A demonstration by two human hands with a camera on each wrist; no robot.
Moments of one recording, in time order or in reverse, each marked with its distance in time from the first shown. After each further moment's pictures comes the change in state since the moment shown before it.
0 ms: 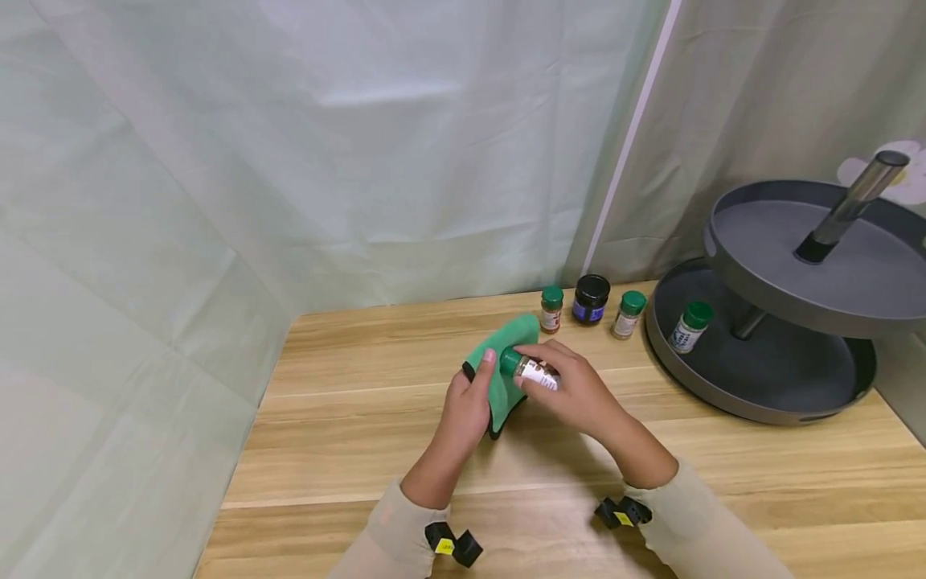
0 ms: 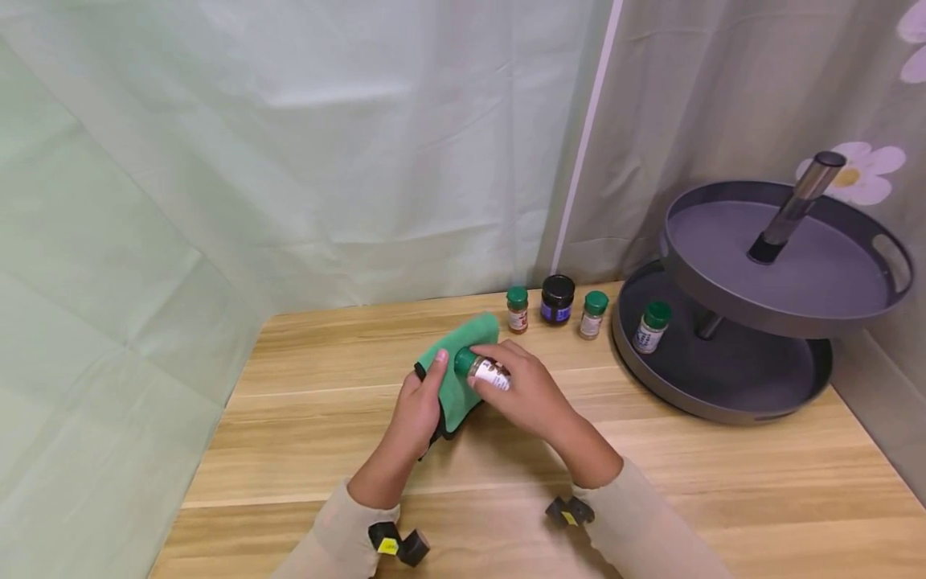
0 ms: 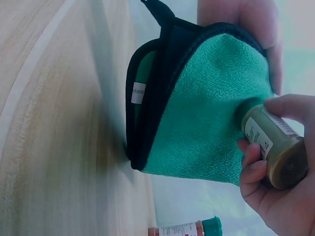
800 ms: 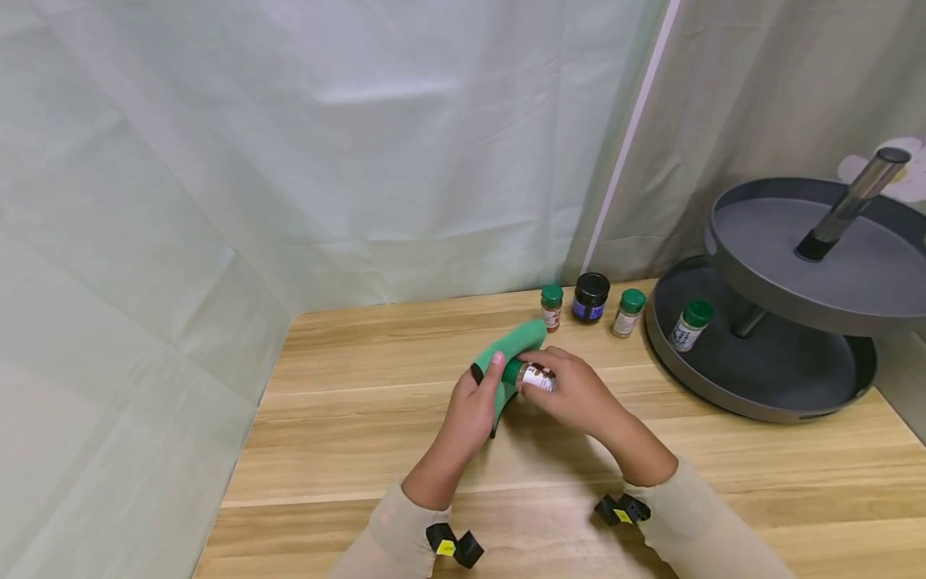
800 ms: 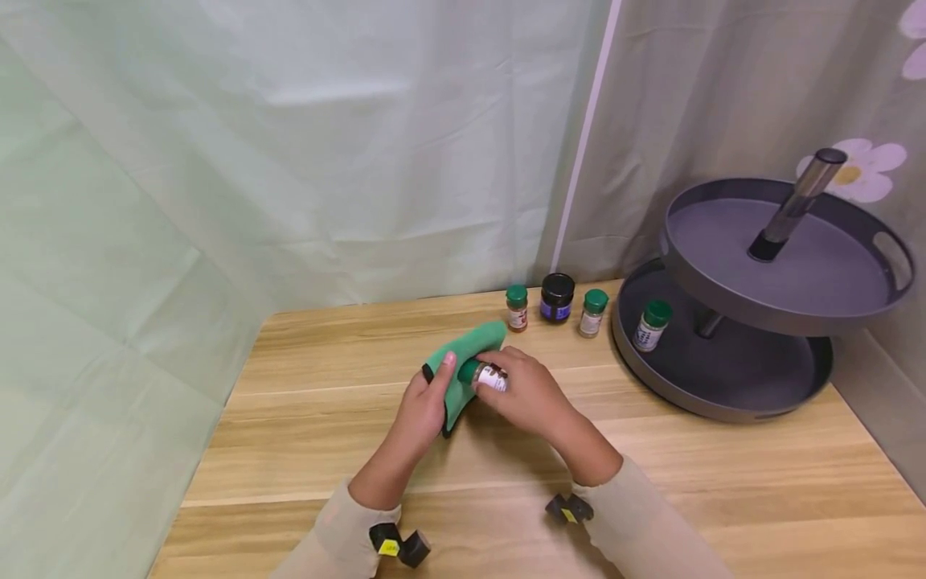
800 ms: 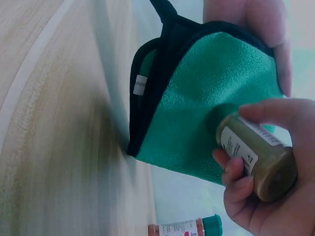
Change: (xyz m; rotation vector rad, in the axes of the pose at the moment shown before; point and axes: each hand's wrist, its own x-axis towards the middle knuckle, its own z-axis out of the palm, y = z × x) left_hand -0.002 0.000 0.005 0.002 -0.075 -0.025; right_hand 0.001 0.005 0.001 -0.179 -0.074 0.034
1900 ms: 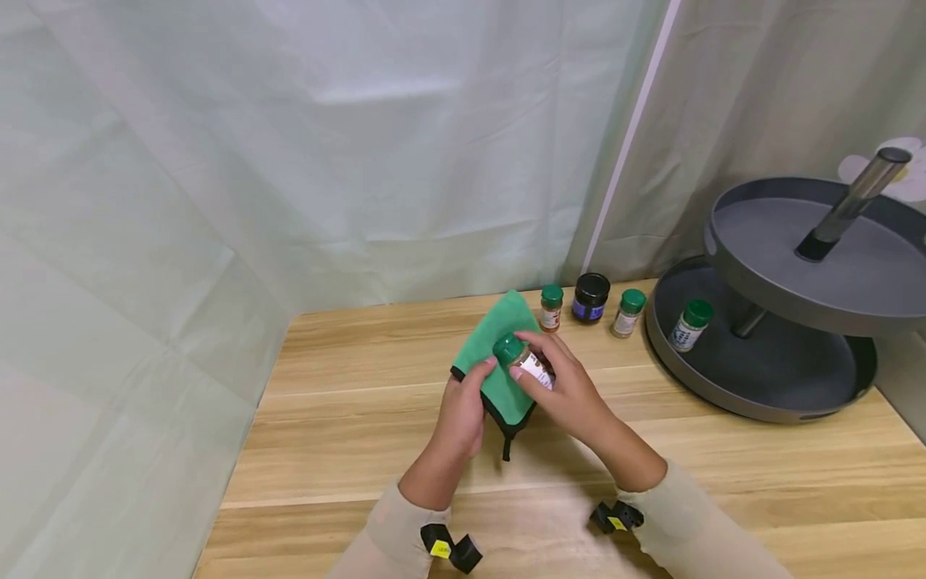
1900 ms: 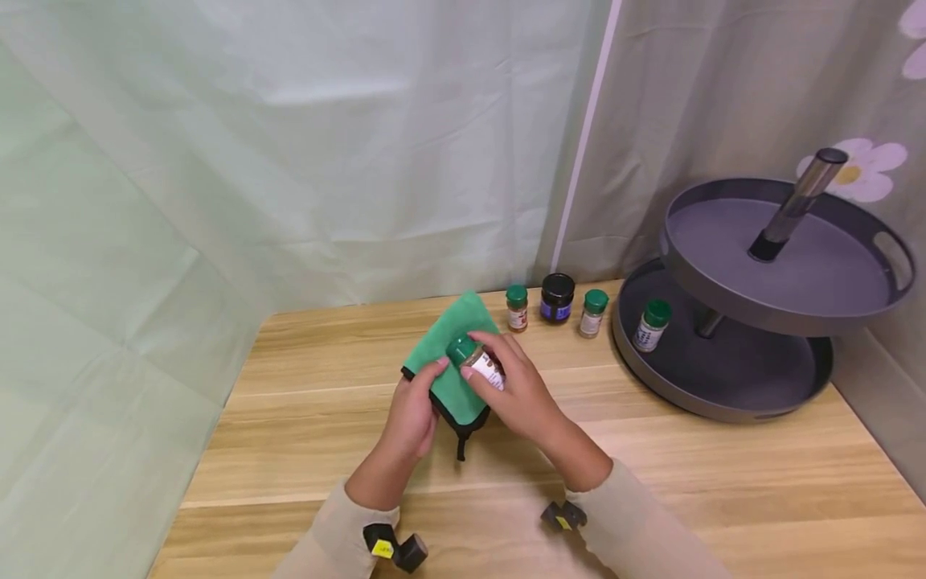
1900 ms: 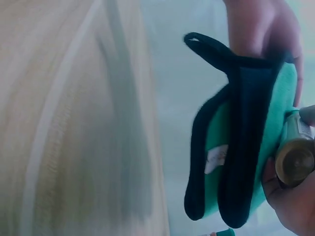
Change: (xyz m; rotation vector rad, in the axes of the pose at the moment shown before) left_hand -0.001 0.004 0.001 -0.432 0.023 0.000; right_hand -0.001 -0.007 0.013 0.297 0.186 -0.104
